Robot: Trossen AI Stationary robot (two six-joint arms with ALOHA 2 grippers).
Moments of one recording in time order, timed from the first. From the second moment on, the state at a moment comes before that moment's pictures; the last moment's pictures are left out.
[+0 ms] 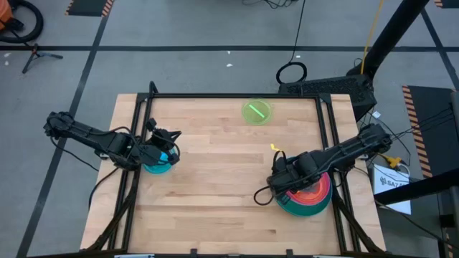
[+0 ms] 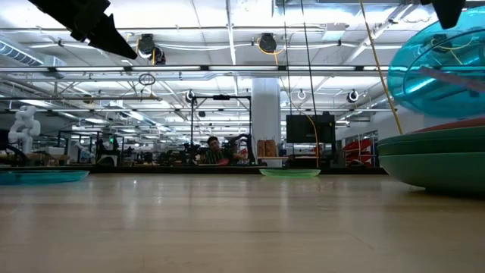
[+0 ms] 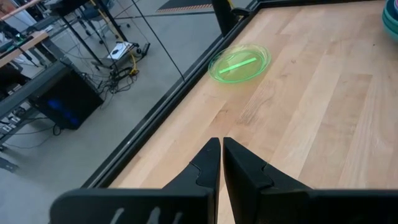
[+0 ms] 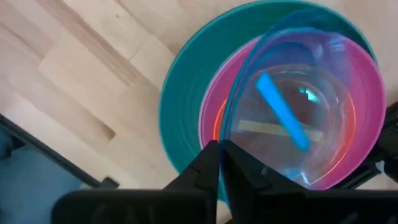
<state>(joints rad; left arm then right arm) -0.32 0.85 0.71 -0.61 -0.92 -0.31 0.41 1.59 1.53 -1.54 -0.05 1.19</state>
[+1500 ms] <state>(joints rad) -0.35 0.96 0.71 -0.65 -0.76 -0.75 0.32 1.23 0.85 -0.31 0.50 -0.01</state>
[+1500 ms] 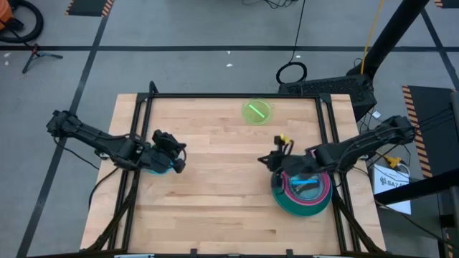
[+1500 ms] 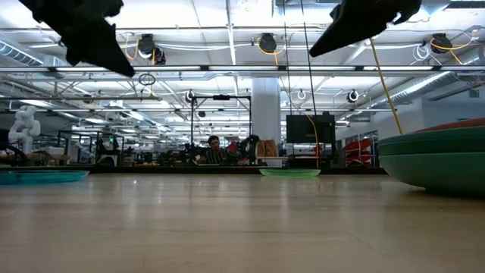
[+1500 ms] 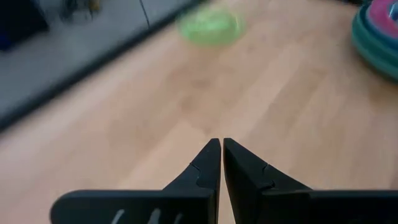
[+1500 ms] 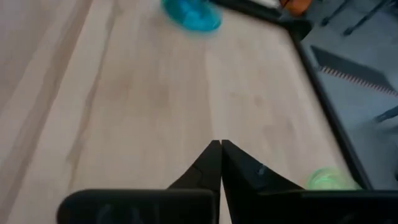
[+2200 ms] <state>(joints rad) -0.28 1.39 0.71 -1.05 -0.31 -1.47 0.19 0.90 0.58 -0.13 0.50 -0.03</state>
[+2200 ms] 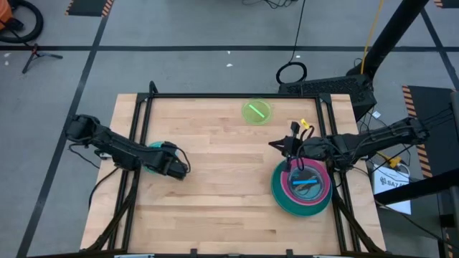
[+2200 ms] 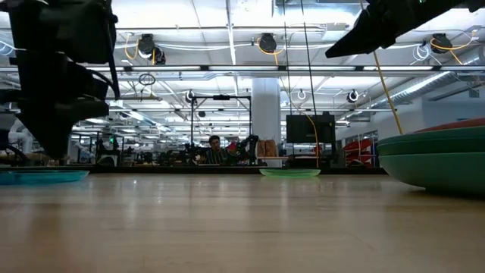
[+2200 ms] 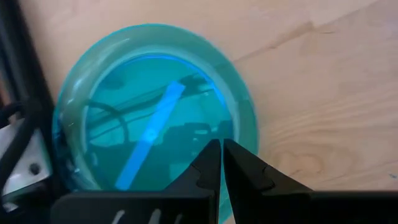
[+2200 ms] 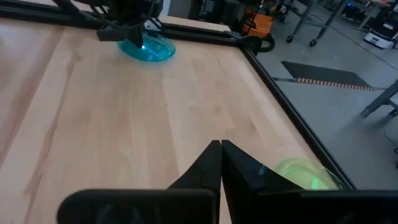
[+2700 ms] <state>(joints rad) -0.25 1.41 0.71 -0.98 -0.31 -1.42 0.19 0.90 0.58 -0.14 0.50 -0.03</state>
